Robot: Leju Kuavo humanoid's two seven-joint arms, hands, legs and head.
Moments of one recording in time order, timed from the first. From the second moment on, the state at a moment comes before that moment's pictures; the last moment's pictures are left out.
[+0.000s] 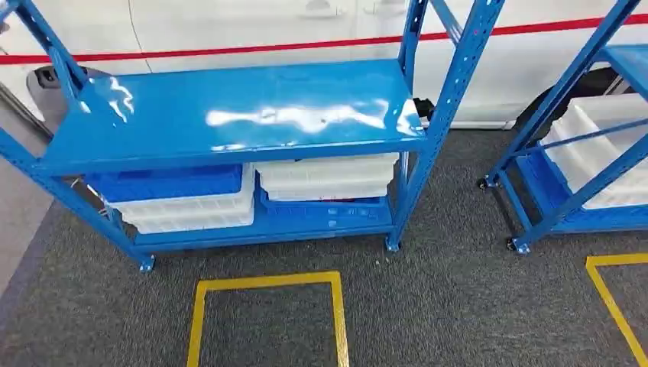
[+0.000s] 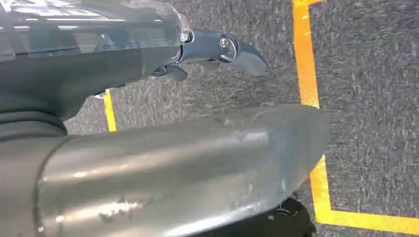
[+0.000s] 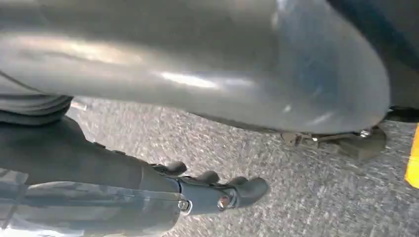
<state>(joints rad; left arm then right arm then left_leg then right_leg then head) -0.10 -0.12 1.10 -0.21 -1.21 -0.01 -0.35 -0.06 0.14 0.00 -0.18 0.32 -0.05 0.13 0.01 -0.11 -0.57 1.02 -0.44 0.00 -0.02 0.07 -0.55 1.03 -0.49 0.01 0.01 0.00</state>
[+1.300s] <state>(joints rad) -0.08 -0.13 1.11 -0.21 -1.18 -0.03 -0.33 -0.05 0.15 -0.03 -0.18 0.33 -0.13 0.10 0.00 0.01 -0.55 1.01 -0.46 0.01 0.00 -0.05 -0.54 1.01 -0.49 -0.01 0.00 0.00</state>
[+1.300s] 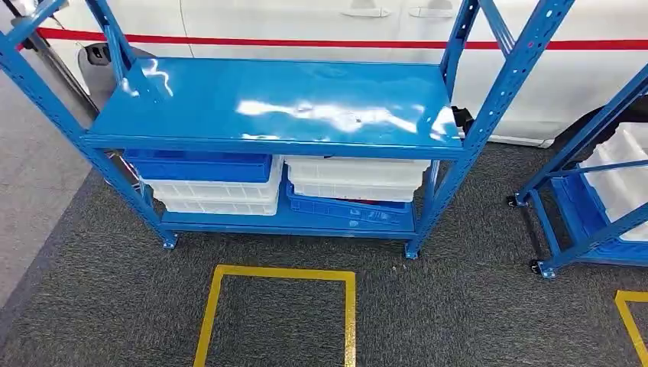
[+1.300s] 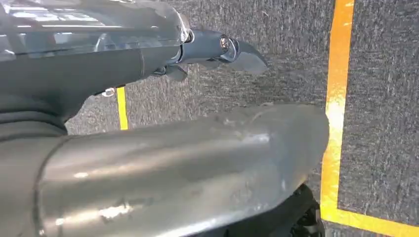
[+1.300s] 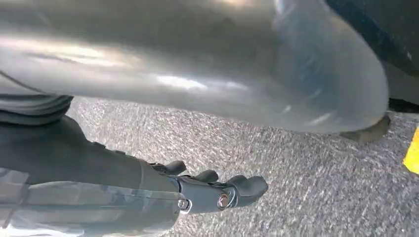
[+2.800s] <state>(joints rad) -0.08 -0.14 1.13 -0.21 -1.17 -0.03 -0.36 -0.04 0.15 -0.04 -0.18 0.36 -0.17 0.08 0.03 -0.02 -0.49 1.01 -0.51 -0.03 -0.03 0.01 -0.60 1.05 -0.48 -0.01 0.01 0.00</state>
